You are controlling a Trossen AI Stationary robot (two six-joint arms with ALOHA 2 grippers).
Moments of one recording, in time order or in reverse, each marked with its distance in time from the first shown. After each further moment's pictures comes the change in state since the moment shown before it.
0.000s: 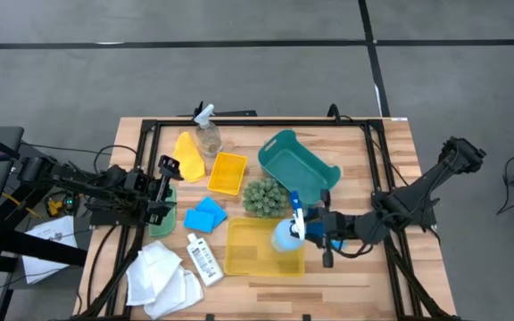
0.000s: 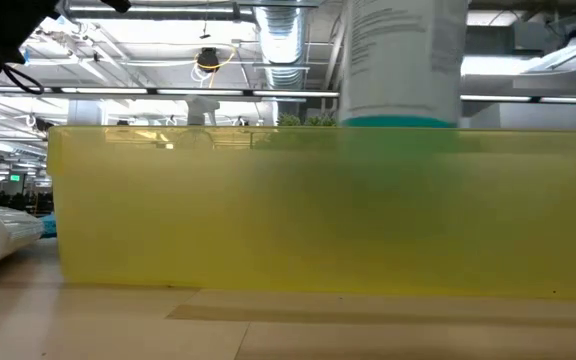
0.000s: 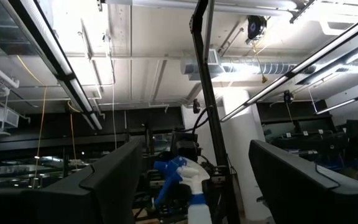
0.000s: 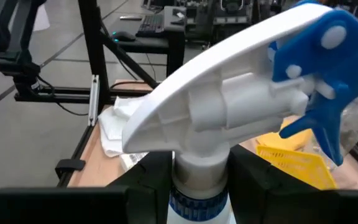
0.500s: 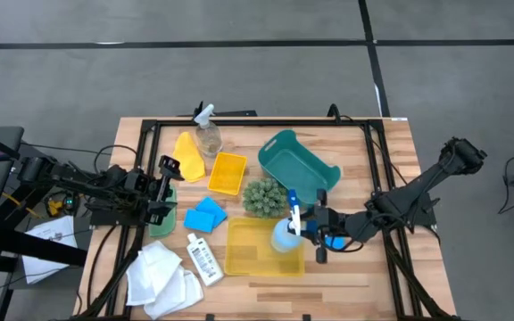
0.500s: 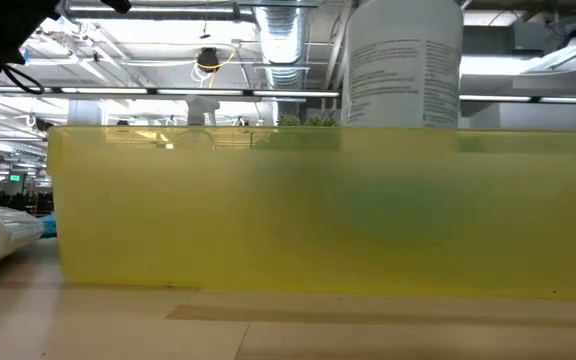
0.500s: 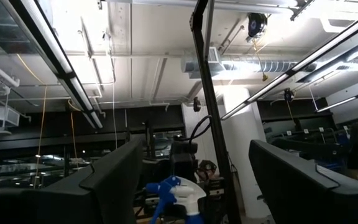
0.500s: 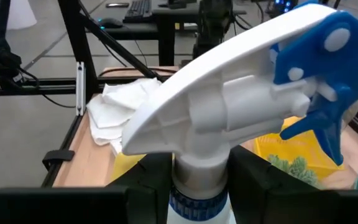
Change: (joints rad) left arm 0.003 0.000 0.000 -0.008 0.000 0.004; right arm -0.044 0.000 -0.103 0.060 -0.015 0.072
